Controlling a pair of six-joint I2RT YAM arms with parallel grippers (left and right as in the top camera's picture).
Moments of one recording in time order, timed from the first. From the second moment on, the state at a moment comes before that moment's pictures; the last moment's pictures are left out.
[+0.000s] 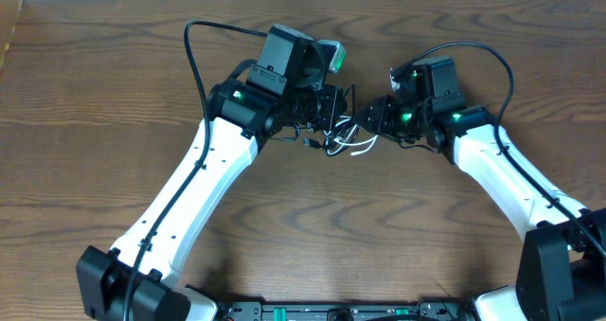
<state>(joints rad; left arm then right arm) -0.48 1.59 1.48 -0.78 0.41 -0.27 0.30 1.64 1.09 -0.36 -0.52 0.66</state>
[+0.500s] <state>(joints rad) -0.48 1.59 1.48 -0.78 0.41 -0.27 0.35 1.73 1.09 -0.23 -0.50 0.73</state>
